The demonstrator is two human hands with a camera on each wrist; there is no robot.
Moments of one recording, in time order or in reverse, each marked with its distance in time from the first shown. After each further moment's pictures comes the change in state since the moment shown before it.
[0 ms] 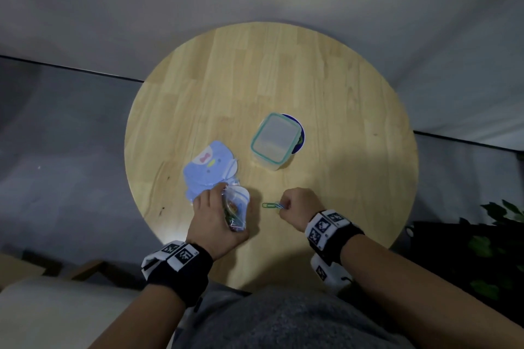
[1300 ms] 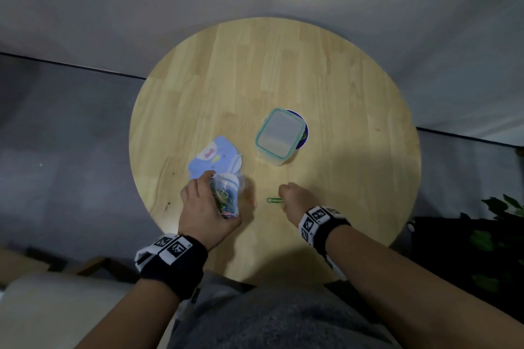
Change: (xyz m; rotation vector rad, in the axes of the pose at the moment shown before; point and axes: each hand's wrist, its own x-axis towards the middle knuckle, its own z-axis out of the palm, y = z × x) left_hand 0.003 -0.008 -0.020 0.086 0.104 -0.034; right_hand 0.017 0.002 0.028 -0.304 -0.009 -0.112
